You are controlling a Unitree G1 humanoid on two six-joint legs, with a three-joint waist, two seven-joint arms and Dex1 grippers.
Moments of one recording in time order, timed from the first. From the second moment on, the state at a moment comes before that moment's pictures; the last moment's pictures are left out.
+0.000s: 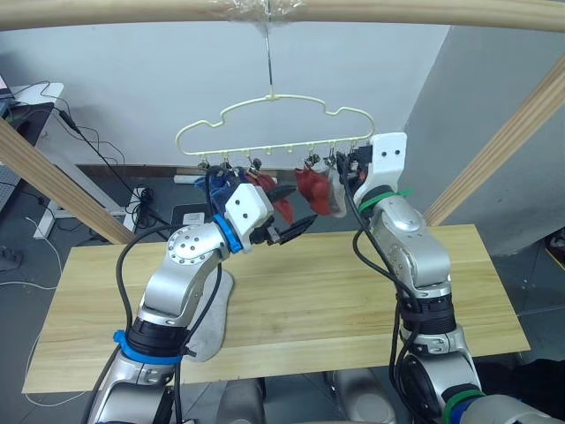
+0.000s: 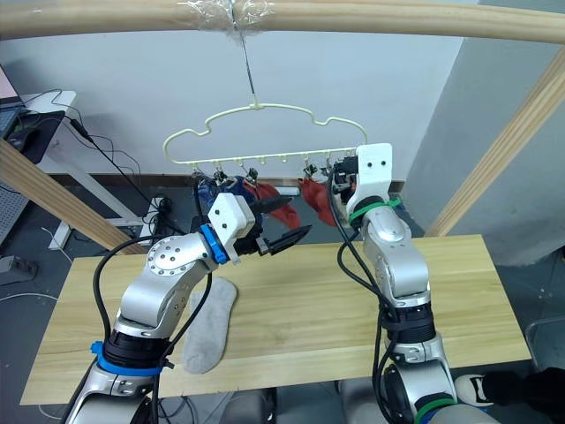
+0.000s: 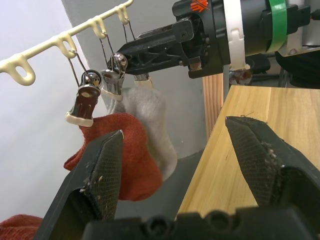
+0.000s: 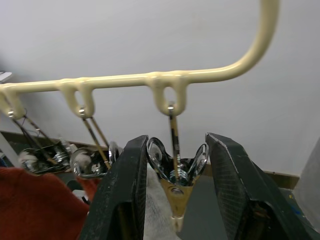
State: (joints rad) left arm -0.43 0.41 -0.11 -0.19 -0.29 0.29 -0.74; right arm -0.62 -0.01 0.00 -0.13 0.10 0.57 0.04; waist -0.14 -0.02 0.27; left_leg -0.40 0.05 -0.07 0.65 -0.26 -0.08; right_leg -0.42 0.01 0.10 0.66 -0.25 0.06
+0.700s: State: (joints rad) left arm -0.42 0.41 -0.12 -0.19 -0.27 0.28 -0.74; right arm -0.62 -0.02 0.00 -0.14 0.11 0.57 0.07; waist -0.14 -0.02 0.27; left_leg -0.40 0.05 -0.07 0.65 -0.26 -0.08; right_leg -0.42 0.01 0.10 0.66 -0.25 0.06
